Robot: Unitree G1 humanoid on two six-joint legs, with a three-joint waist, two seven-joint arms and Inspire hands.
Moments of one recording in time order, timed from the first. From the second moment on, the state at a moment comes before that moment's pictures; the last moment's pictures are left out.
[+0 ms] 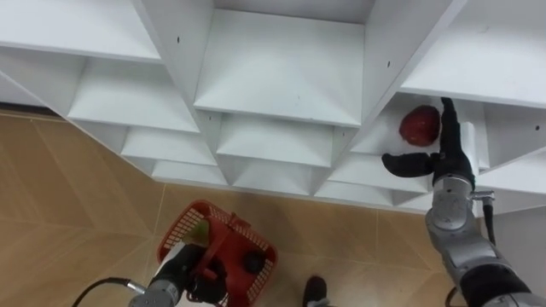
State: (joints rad) left arm -0.12 0.21 -0.24 1.00 0.15 -0.08 -0.01; right arm -0.38 -0.32 0.12 0.89 -0.09 -0.20 -0.46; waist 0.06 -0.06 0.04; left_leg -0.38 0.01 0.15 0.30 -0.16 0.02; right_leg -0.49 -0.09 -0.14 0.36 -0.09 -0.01
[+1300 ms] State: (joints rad) left arm -0.13 0.20 -0.25 1.00 0.15 -0.09 -0.01; right arm -0.40 -0.32 0.12 0.90 -0.08 -0.20 -0.48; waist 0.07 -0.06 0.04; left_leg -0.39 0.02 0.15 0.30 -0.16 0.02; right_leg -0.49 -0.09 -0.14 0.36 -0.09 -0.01
